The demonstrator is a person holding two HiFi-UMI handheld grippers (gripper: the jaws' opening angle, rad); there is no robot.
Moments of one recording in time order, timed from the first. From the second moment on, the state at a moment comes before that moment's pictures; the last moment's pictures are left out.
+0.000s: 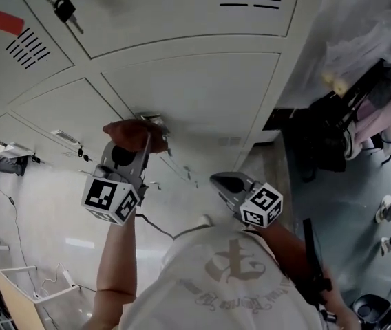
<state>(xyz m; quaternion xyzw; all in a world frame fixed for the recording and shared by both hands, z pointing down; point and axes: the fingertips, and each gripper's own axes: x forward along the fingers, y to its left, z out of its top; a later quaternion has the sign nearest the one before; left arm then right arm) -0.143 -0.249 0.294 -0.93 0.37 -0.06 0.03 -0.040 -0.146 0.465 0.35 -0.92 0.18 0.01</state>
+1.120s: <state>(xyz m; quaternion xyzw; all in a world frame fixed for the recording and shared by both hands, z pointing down) -0.146 -0.161 0.459 -0.96 0.28 -0.10 -0.03 -0.064 -0.132 0.456 0.40 -0.91 0.13 0.02</state>
